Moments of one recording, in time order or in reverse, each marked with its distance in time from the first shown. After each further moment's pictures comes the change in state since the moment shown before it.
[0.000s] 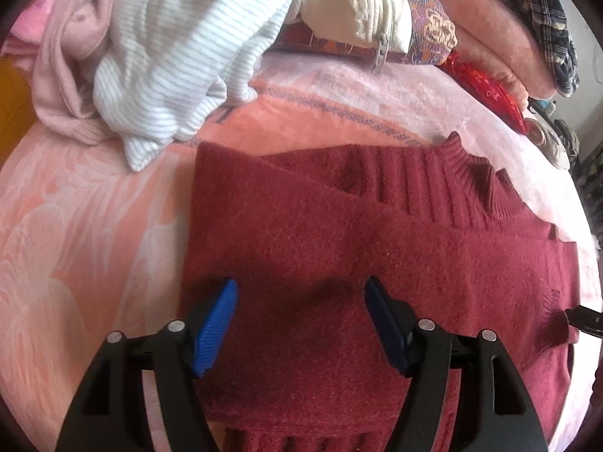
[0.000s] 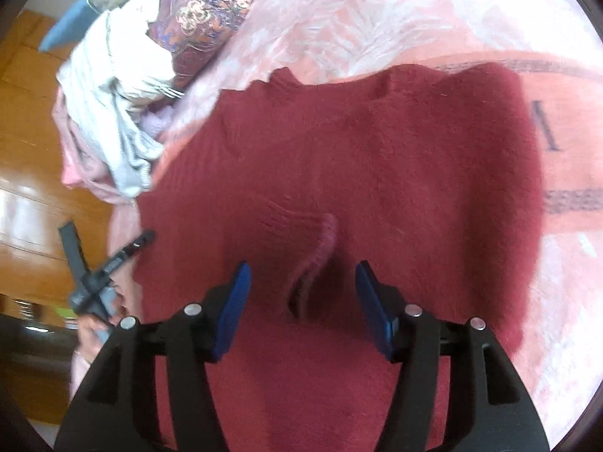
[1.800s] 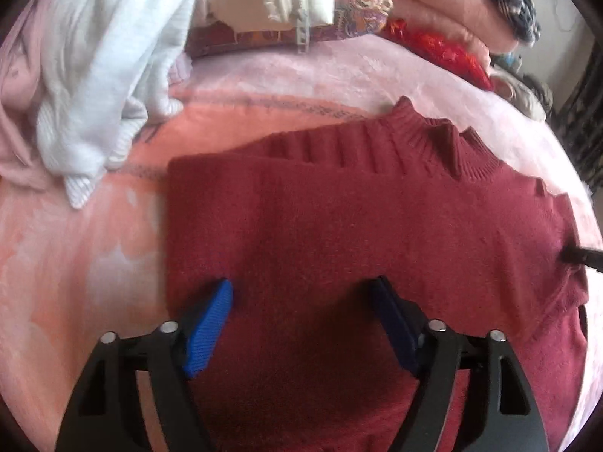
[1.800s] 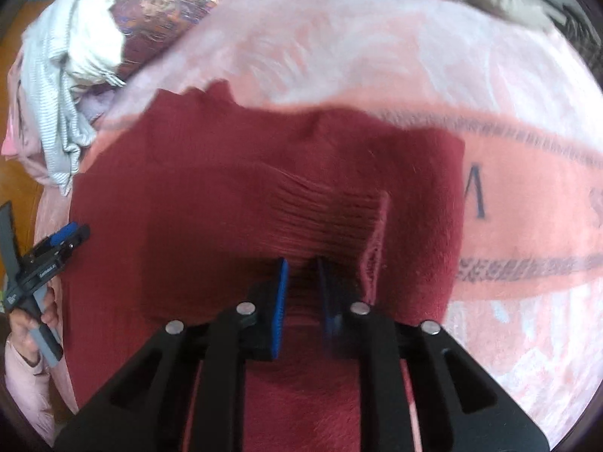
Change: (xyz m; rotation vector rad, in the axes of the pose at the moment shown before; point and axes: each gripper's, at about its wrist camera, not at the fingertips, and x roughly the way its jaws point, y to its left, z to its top) left arm 0.025 -0.039 -0.004 0.172 -0.007 -0.061; right arm -0.009 -0.023 0.017 -0.074 -0.053 -0.307
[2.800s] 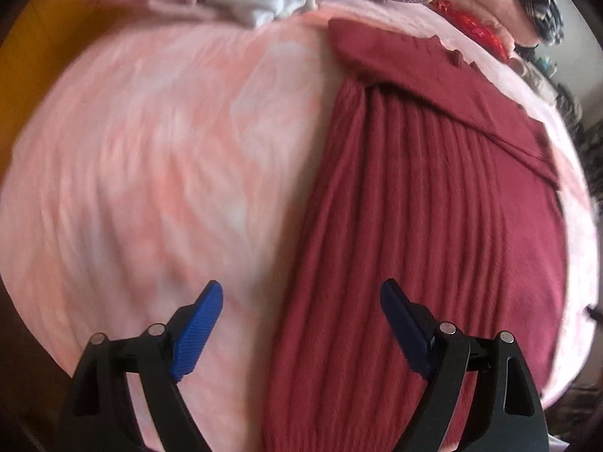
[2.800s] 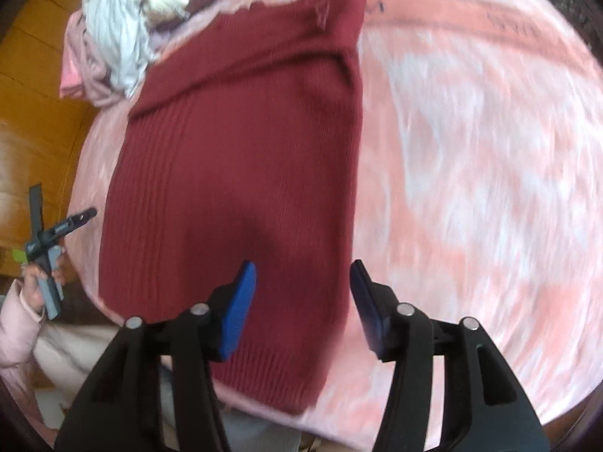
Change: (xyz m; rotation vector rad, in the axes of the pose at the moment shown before) left arm -0.173 0.051 -0.209 -0.211 0.223 0.044; right arm -0.158 -0.014 -0.281 0.004 0.139 0.090
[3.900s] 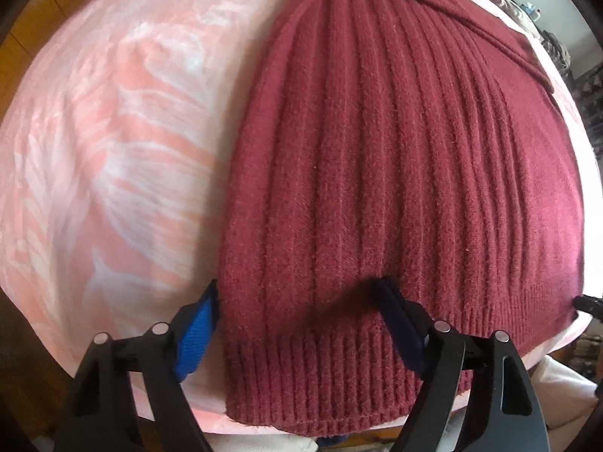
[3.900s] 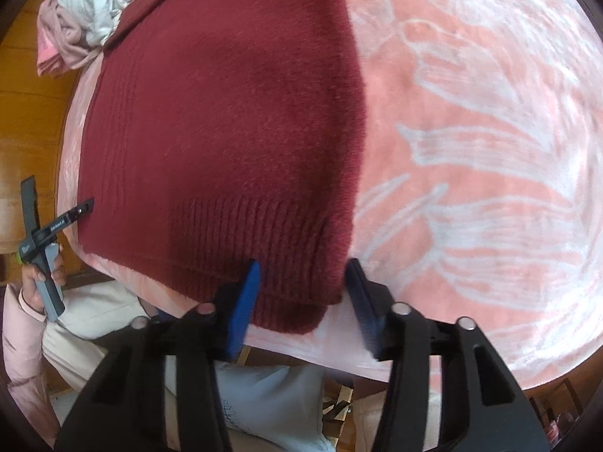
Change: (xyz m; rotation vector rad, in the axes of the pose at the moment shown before) left arm 0.043 -0.002 -0.083 0.126 0.157 0.015; right arm 0.063 0.009 -0.075 0.099 0.158 -0.001
